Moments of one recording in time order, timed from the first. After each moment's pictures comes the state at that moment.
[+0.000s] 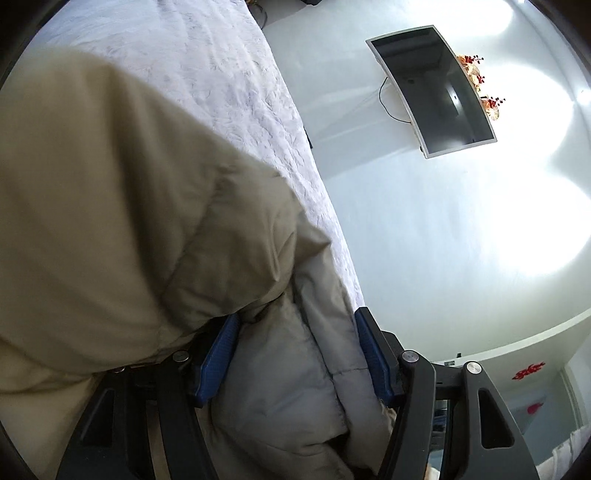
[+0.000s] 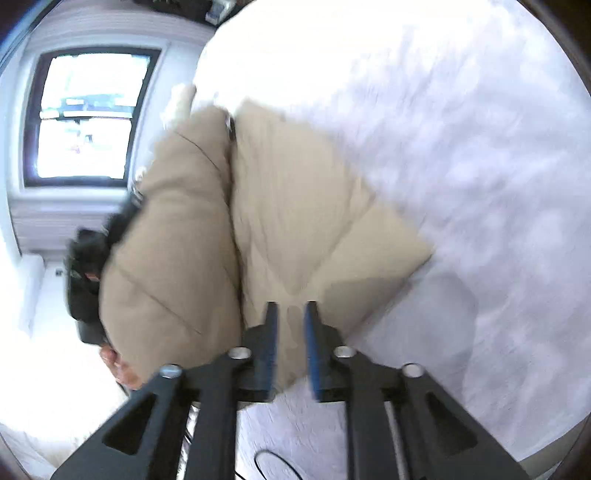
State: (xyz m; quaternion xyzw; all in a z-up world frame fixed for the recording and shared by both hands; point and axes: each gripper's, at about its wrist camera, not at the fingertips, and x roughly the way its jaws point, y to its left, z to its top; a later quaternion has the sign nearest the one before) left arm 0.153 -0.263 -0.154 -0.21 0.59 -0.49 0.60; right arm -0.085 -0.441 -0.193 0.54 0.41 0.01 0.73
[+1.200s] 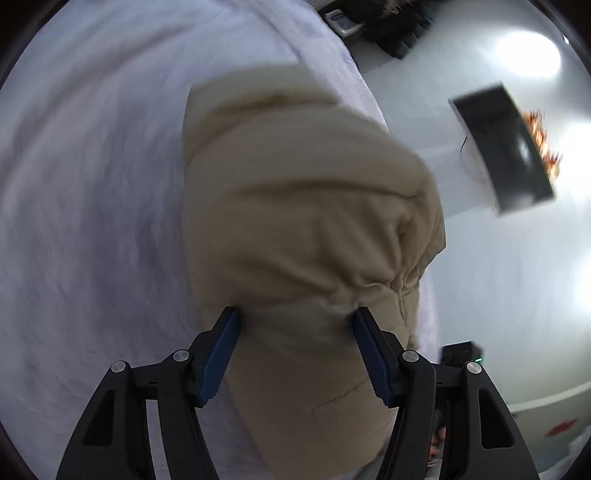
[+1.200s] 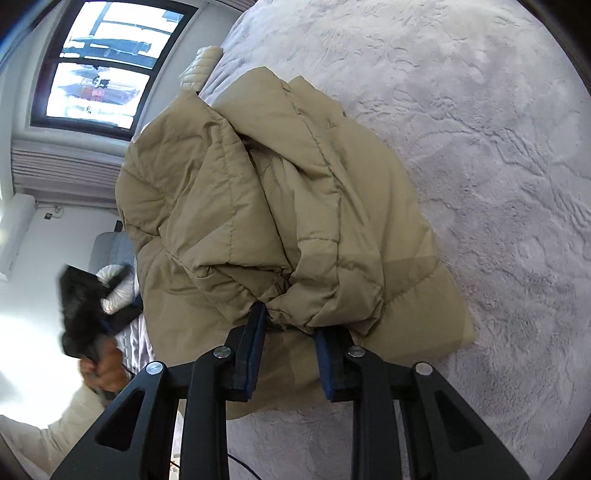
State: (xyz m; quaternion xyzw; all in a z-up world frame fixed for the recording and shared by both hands) left arm 0.183 -0.064 -0.199 -0.23 0.60 -0.34 0.69; right arm 0.000 -0.376 -0.210 0.44 0.47 0.06 0.76
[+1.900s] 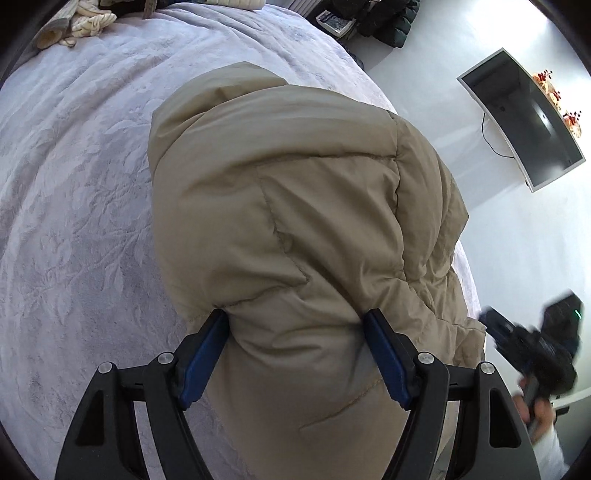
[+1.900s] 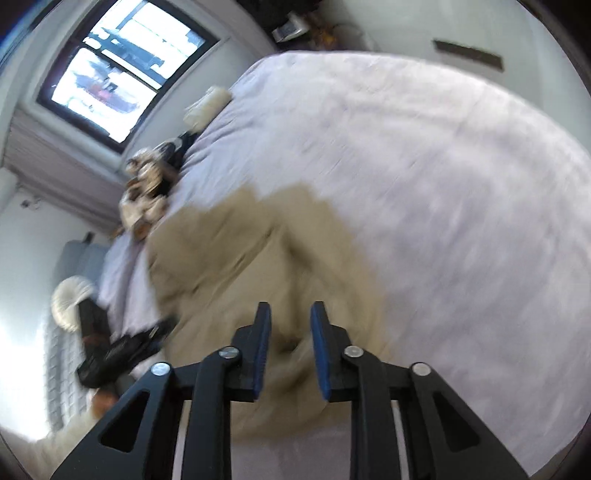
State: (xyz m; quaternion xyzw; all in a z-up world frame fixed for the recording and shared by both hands) left arm 0.154 -0.125 -0.175 -0.11 0.57 -0.30 0.76; right arm 0.038 -0.447 -0.132 0.35 0.43 -0.04 0.83
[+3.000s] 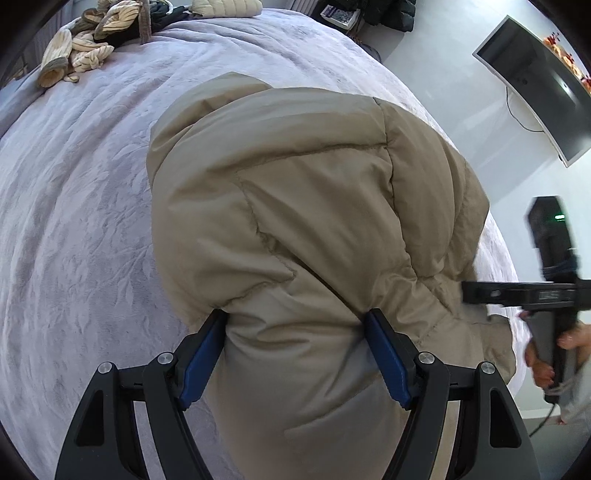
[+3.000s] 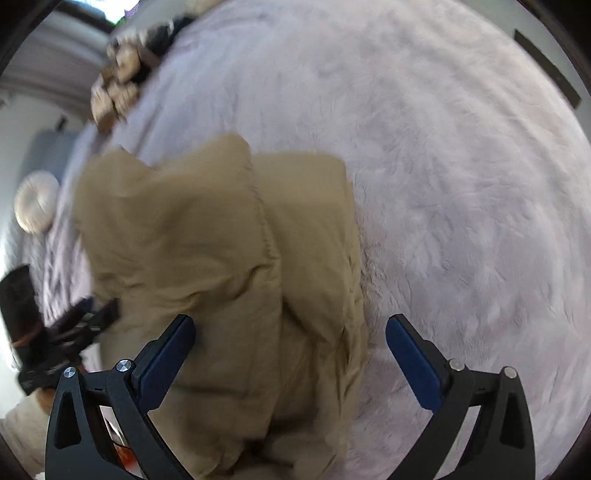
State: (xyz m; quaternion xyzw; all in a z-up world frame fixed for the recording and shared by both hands) left arm 0.141 -0.158 -0.160 -0.03 0.57 -0.24 0.79; right arm 0.176 -0.435 -0.176 0.20 0.64 0.06 0.74
